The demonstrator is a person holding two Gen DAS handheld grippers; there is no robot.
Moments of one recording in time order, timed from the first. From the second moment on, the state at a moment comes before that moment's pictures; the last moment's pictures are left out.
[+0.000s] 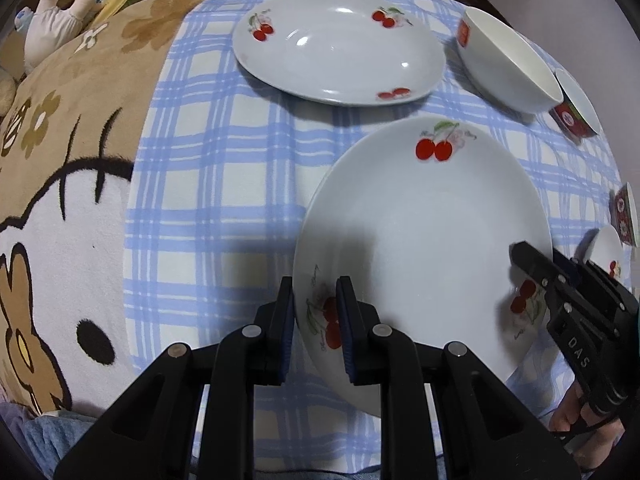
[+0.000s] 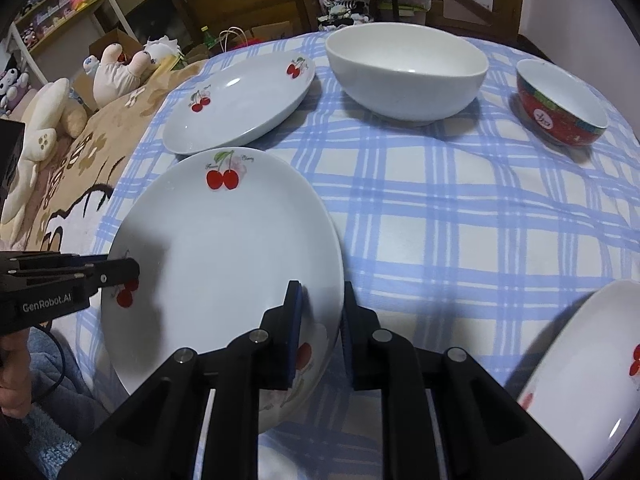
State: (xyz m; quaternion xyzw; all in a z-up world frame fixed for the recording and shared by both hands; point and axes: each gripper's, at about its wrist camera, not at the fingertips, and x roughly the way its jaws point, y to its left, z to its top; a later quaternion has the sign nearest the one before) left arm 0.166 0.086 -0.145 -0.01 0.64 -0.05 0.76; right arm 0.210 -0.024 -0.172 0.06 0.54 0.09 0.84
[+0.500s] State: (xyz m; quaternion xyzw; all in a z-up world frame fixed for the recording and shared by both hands) left arm 0.145 0.066 -0.106 -0.04 0.59 -0.08 0.80; right arm 0.185 -0.054 -0.137 0.07 0.51 0.08 0.85
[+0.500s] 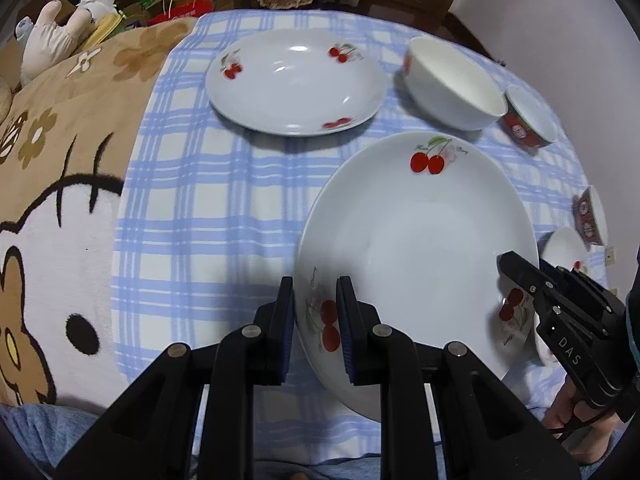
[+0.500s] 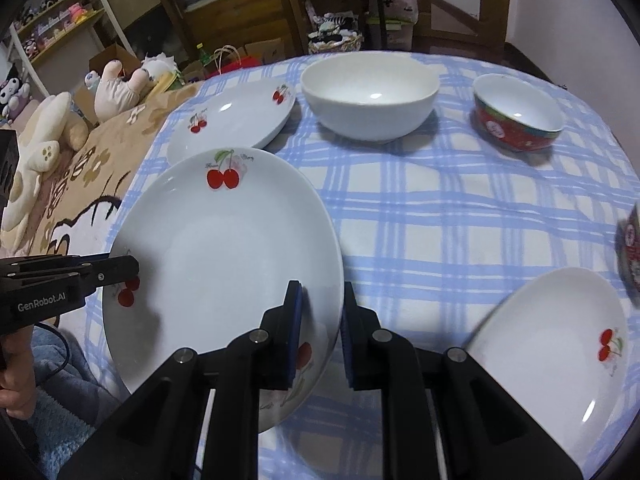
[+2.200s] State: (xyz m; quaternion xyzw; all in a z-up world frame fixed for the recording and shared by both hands) left arm 0.094 -0.150 -0.054 0.04 0.53 -0.22 0.81; right arm 0.068 -0.253 -0.079 0.15 0.44 -0.08 0.88
